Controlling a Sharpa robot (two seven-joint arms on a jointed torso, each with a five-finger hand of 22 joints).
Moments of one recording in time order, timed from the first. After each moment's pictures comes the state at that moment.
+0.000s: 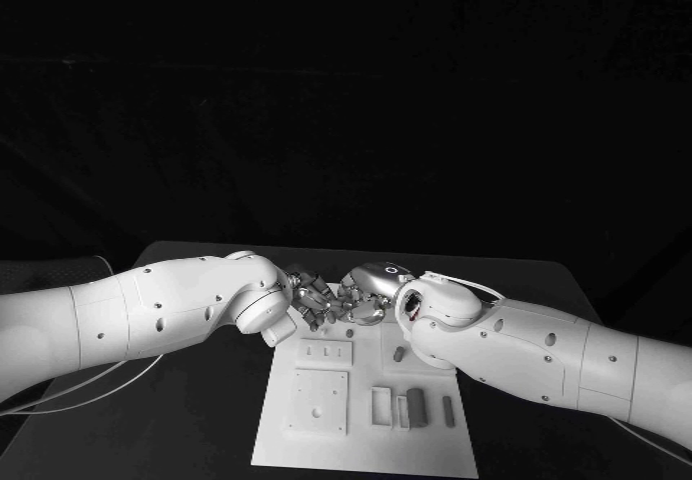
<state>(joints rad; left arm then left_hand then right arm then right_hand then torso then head) 1.36 -0.70 -0.24 1.38 -0.54 -0.16 -0.40 1.48 -0.07 0.11 0.33 0.29 1.01 0.11 0.28 0.54 1.20 0.04 0.34 0.57 1.07 -0.02 0.74 0.94 0.04 1.16 -0.13 0.37 1.30 1.22 -0.39 -0.14 1.27 -1.53 -0.27 -0.18 1.04 -0.04 0.62 -0.29 0.06 0.93 0.07 0.34 0.46 1.03 0.01 1.10 0.83 1.08 -0.09 1.58 0.79 0.25 1.06 0.00 1.00 1.31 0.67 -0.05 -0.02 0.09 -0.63</state>
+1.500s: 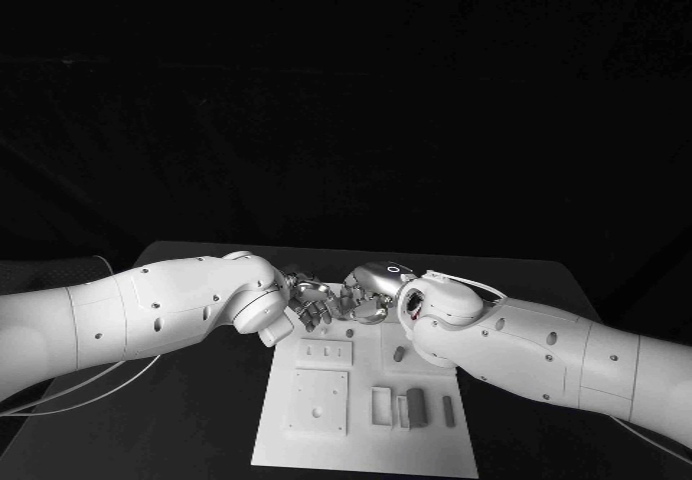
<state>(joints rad) 1.36 -0.70 -0.24 1.38 -0.53 -0.16 -0.40 1.02 -0.01 0.65 -0.28 0.30 1.02 0.11 0.28 0.50 1.21 0.03 0.36 0.57 1.06 -0.03 0.79 0.90 0.04 1.20 -0.13 0.38 1.31 1.22 -0.39 -0.14 1.27 -1.53 -0.27 -0.18 1.04 -0.10 0.63 -0.28 0.06 0.93 0.11 0.31 0.46 1.02 0.02 1.08 0.82 1.07 -0.09 1.56 0.79 0.25 1.05 0.00 0.99 1.31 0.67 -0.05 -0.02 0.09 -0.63</state>
